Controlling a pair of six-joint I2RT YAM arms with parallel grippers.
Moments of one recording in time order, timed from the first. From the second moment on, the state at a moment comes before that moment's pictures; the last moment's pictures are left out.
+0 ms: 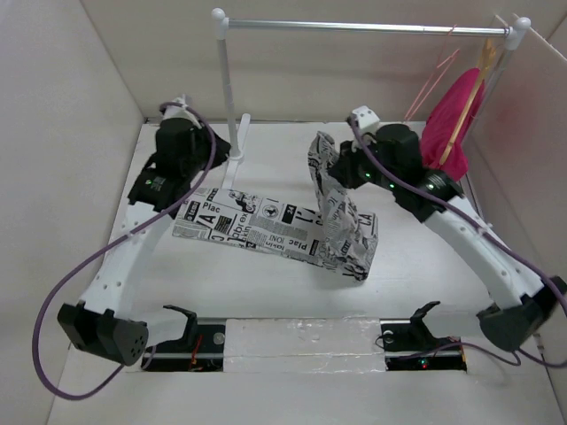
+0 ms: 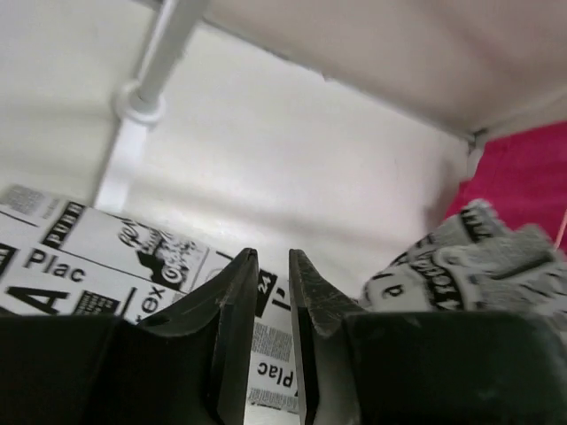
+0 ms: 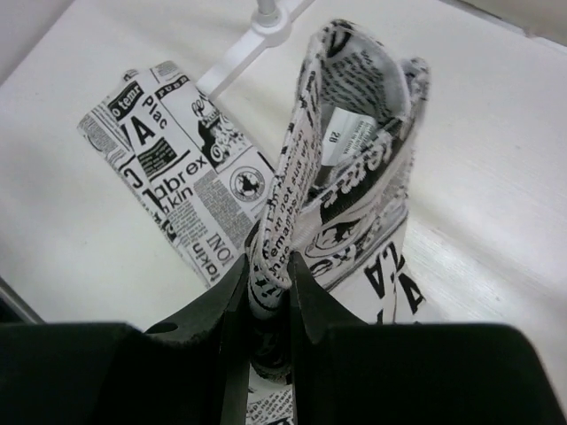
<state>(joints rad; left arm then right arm) -0.34 1.23 1.33 -0.49 -0.05 -0.62 0.57 1.24 1.41 -0.55 -0.11 0.13</state>
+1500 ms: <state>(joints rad) 0.20 1.55 0.86 -0.34 0.04 -0.66 0.72 1.52 0.79 -0.22 -0.13 0.11</state>
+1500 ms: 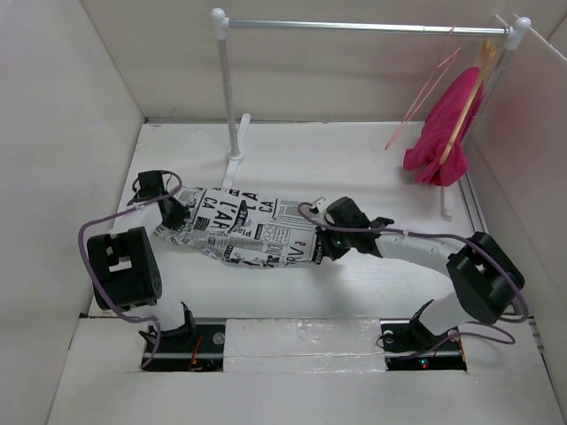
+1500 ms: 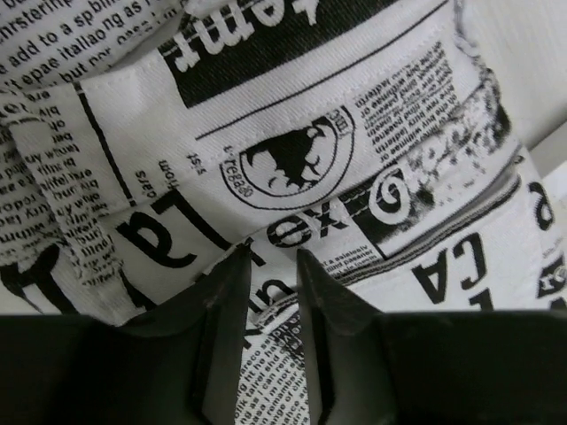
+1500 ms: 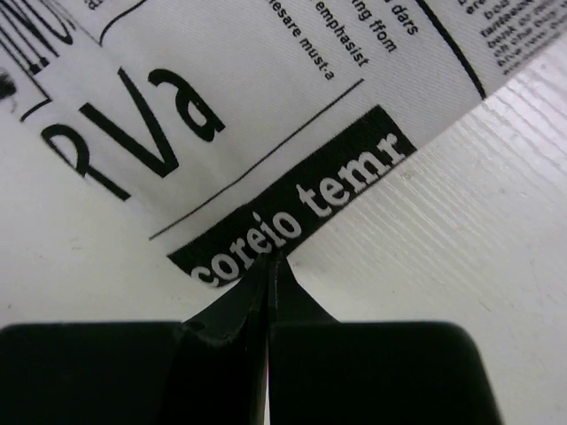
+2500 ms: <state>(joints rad) -0.51 1.28 1.11 -0.37 0.06 -0.57 -0.12 1.52 1.61 -0.35 -0.53 0.17</state>
